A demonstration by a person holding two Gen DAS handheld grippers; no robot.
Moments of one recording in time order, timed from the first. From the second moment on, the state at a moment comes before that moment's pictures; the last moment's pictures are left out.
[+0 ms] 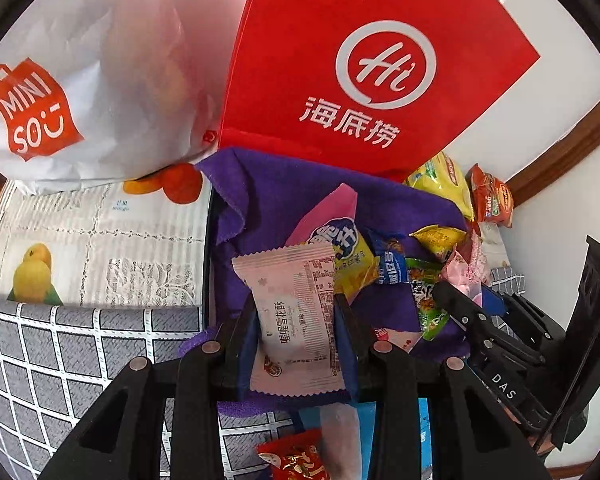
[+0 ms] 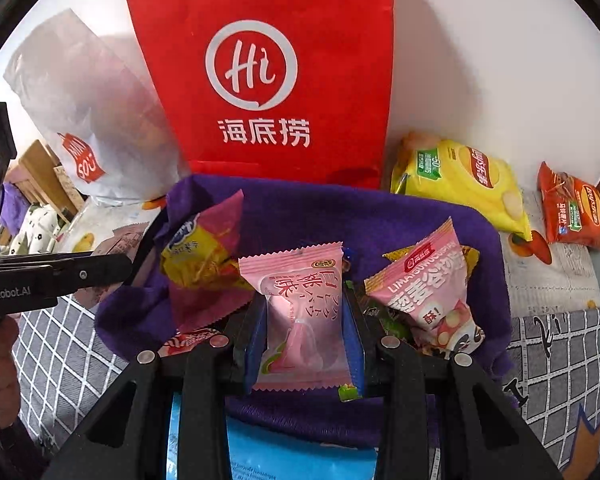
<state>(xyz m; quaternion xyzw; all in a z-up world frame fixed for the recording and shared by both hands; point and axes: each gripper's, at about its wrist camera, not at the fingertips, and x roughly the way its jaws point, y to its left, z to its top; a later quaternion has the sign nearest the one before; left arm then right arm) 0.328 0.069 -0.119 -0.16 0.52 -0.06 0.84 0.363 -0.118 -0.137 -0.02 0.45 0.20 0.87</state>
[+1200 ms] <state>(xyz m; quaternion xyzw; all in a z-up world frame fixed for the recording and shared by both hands) 0.328 0.042 -0.119 -0.12 0.53 -0.07 0.84 0.352 -0.149 -0.094 -0.03 0.40 0.18 0.90</state>
